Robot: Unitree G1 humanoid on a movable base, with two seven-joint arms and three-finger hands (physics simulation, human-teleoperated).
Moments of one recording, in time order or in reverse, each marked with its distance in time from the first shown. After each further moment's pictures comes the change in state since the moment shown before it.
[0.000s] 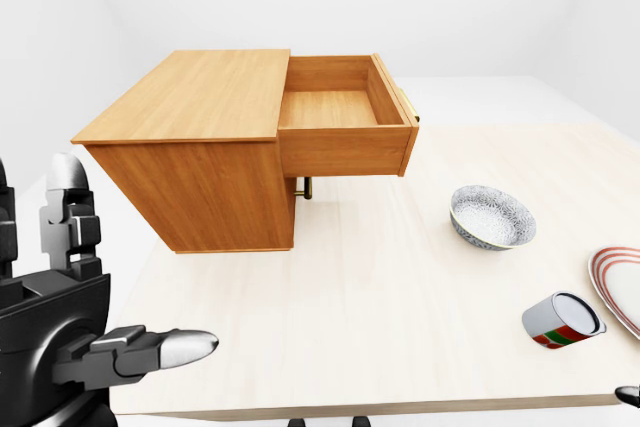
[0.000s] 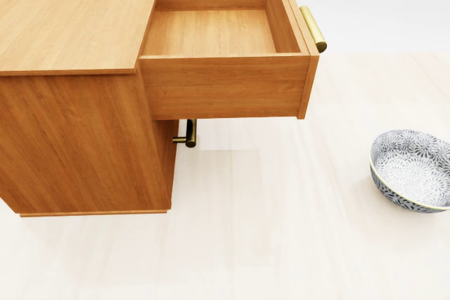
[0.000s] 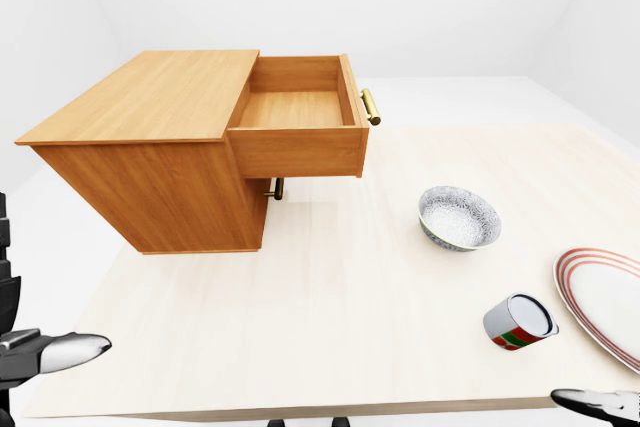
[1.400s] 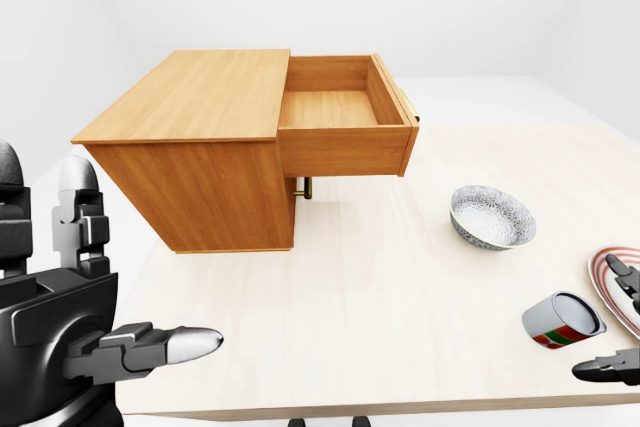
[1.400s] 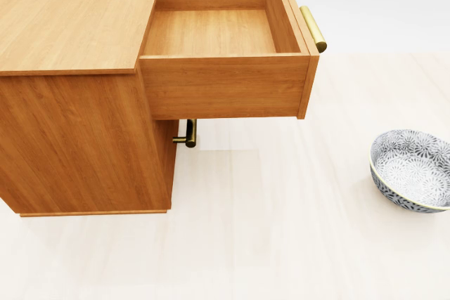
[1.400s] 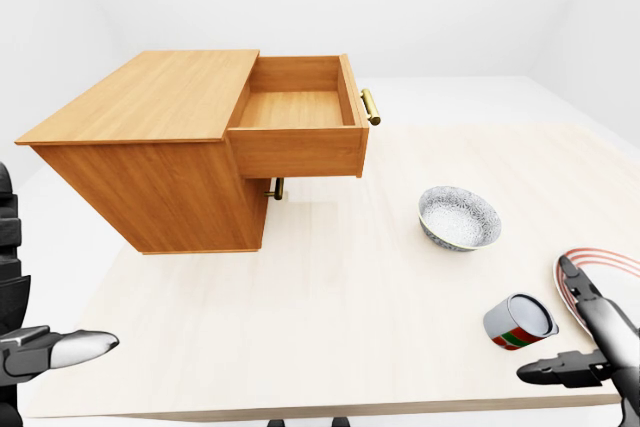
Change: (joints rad) left arm 0.003 0.000 -0.022 0.014 0.022 0.000 -0.001; right arm -0.085 -0.160 0.263 0.269 -0.192 0.000 0.000
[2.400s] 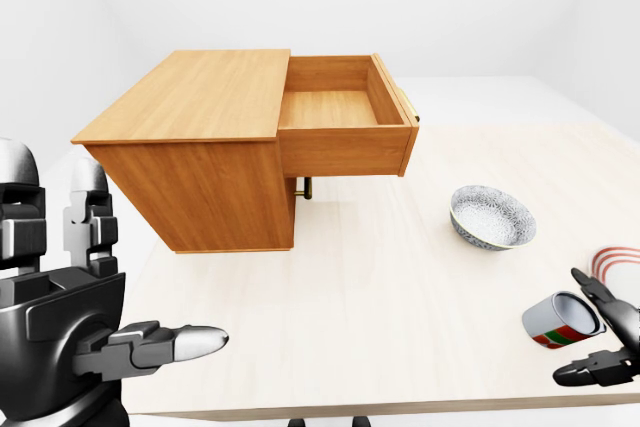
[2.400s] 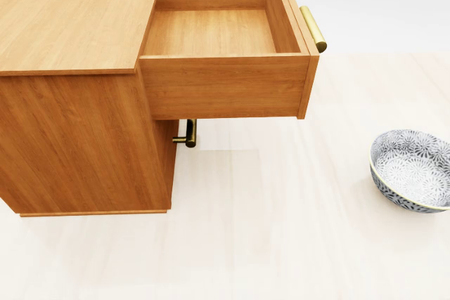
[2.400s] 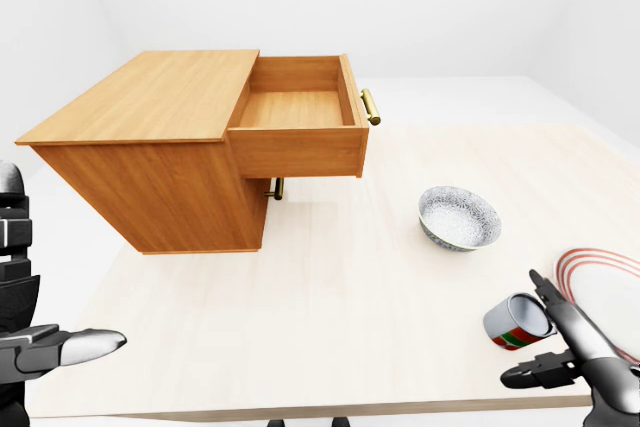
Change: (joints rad) left arm 0.008 -0.004 -0.025 0.008 0.025 0.000 -0.002; right arm -0.022 -0.031 0.096 0.163 -0.033 0.000 0.000
